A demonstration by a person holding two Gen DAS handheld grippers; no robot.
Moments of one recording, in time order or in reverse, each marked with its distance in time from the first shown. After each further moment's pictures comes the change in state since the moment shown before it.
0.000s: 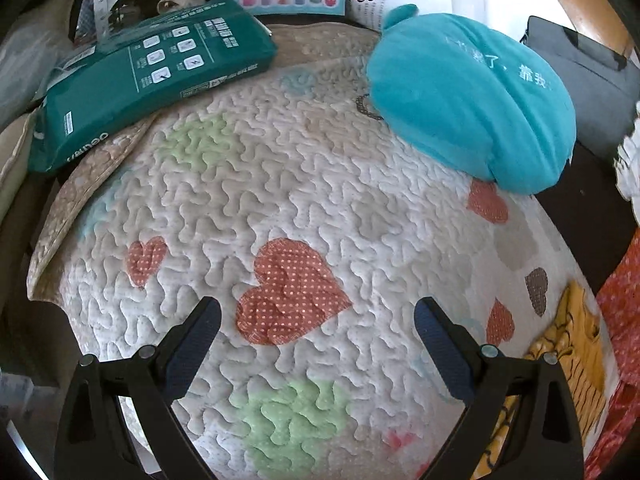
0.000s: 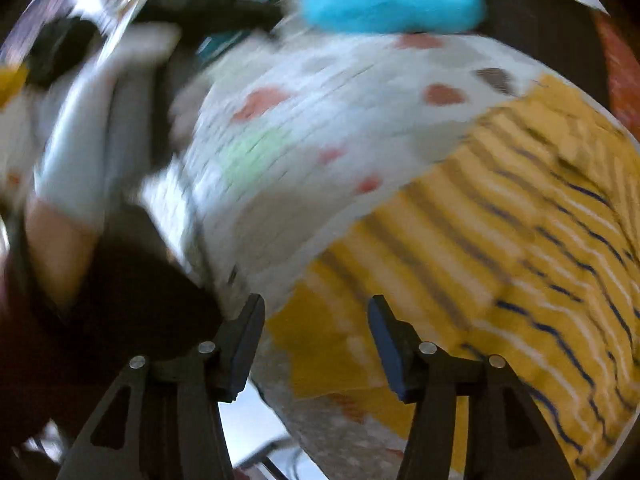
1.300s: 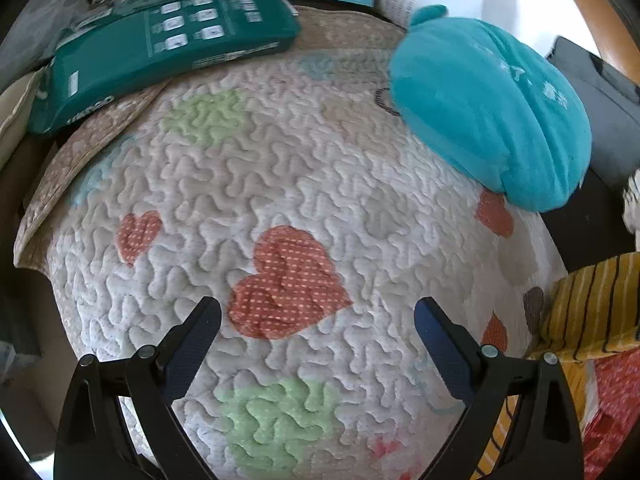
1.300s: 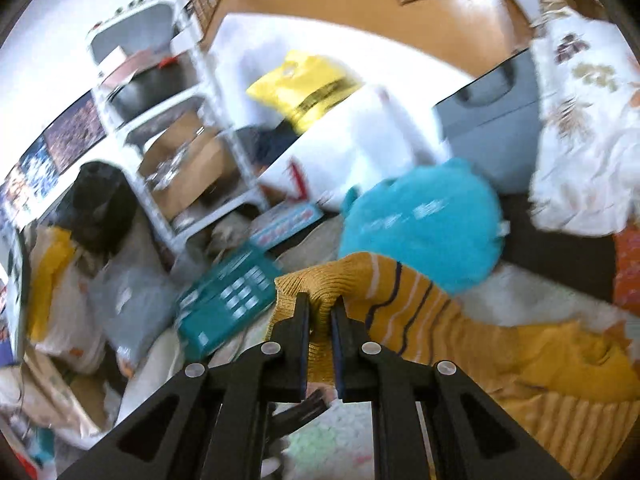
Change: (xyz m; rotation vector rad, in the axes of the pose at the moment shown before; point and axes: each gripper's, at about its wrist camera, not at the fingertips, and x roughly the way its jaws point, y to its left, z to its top) left arm 0.014 0.004 0.003 -0.096 0.045 -0.017; right arm -0.256 -0.098 0.249 0.165 -0.574 0.078
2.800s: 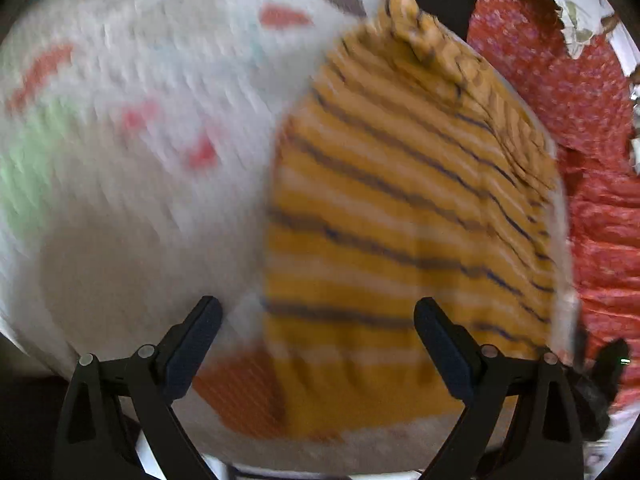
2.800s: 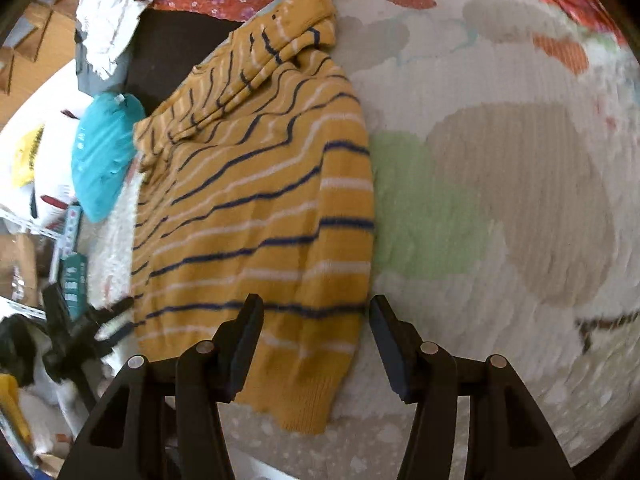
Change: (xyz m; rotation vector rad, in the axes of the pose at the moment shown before) left arm -0.015 -0.077 -0.236 0.539 0.424 -0.325; right arm -0.196 -0.247 -0.448 0.864 0.194 -0.352
